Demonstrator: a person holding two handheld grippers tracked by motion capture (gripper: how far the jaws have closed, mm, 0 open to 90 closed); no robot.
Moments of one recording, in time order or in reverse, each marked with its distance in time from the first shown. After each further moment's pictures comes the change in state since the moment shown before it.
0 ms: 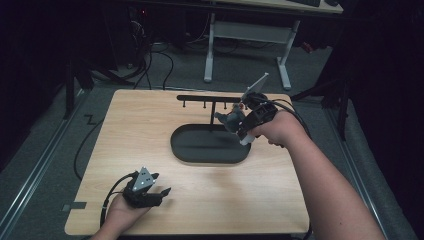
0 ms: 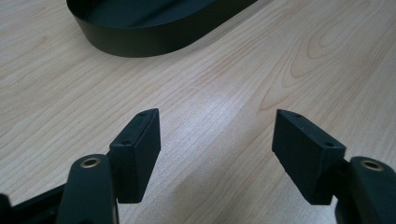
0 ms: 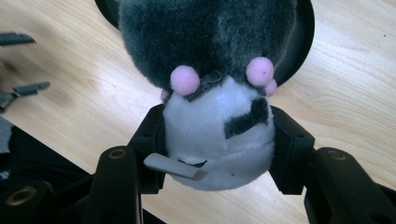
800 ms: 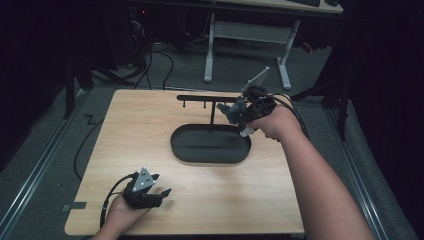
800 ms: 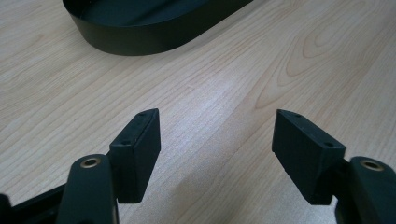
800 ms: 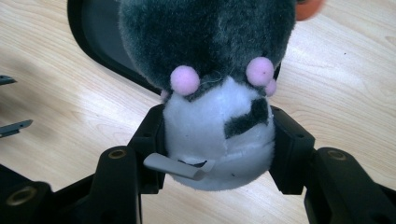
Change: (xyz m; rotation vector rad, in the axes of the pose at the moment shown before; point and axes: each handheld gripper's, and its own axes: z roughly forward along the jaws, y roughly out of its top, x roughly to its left) left arm -0.002 -0.001 -0.001 -0.001 -0.008 -0.007; right arm -0.007 0.014 0.002 -0.050 -0.072 0.052
